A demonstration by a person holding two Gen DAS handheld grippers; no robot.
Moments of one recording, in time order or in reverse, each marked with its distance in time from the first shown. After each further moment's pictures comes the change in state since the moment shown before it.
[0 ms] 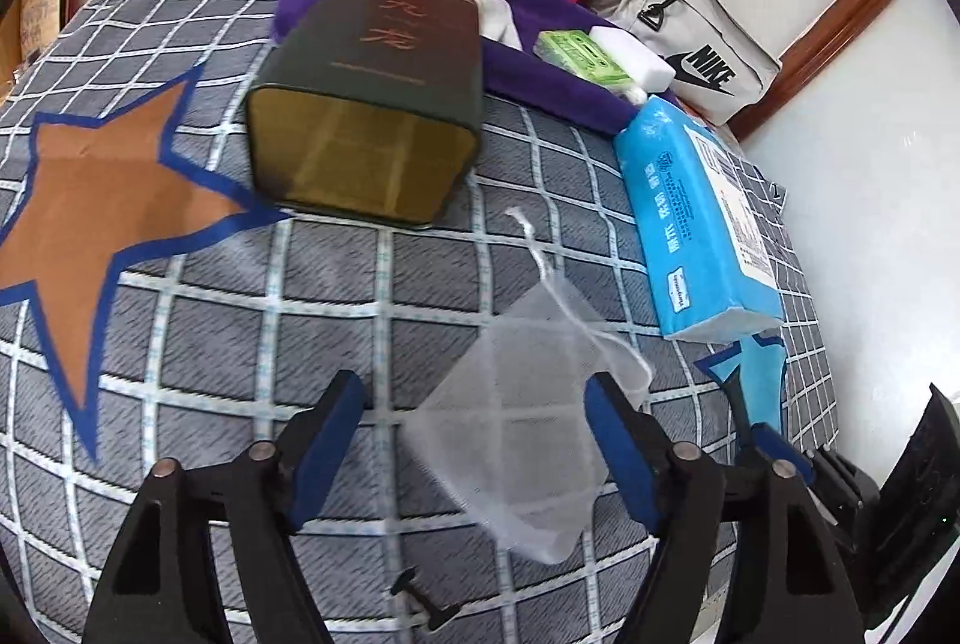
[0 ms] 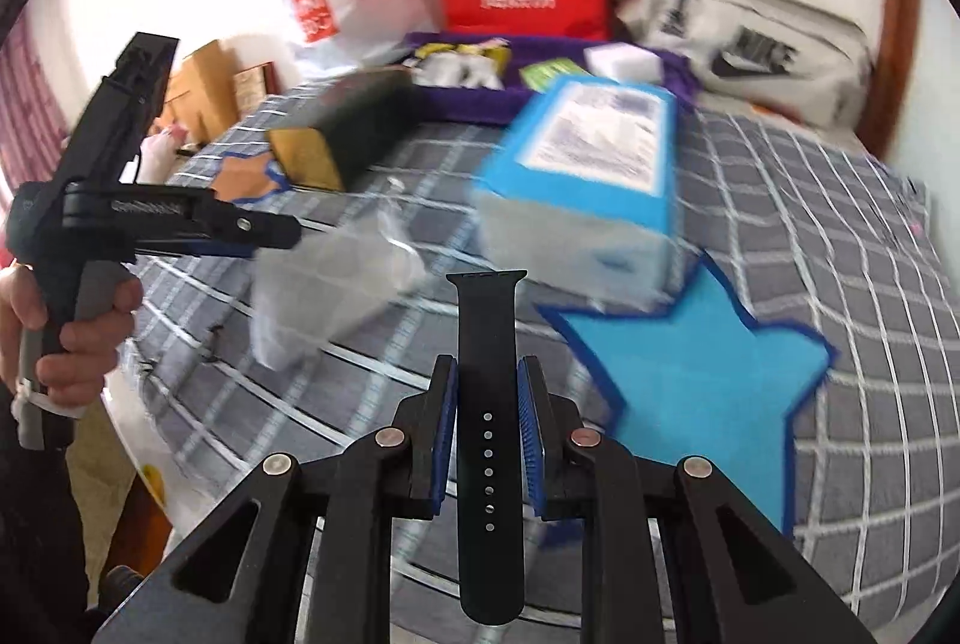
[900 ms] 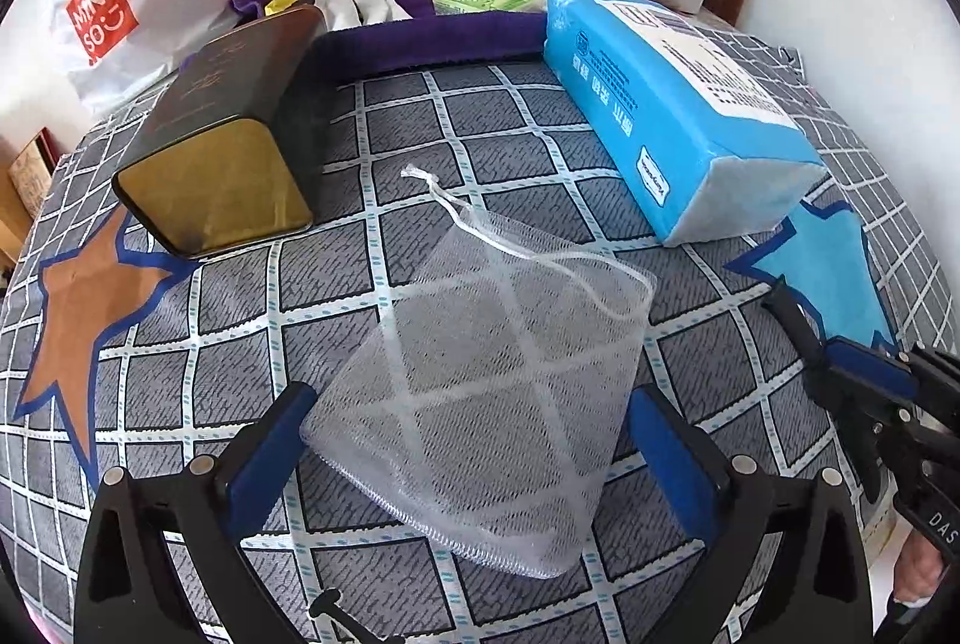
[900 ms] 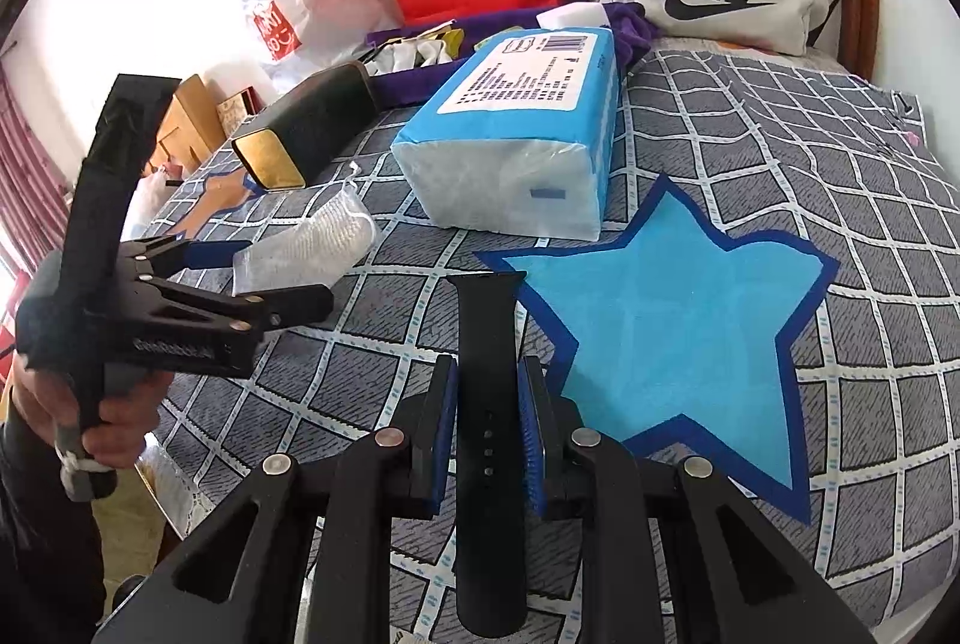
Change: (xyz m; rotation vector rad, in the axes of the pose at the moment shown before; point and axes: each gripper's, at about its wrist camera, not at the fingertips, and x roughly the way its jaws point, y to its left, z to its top) left arm 0.030 -0.063 -0.029 0.335 -0.023 0.261; right arm 0.005 -0.030 -0.024 0.124 0.002 0.060
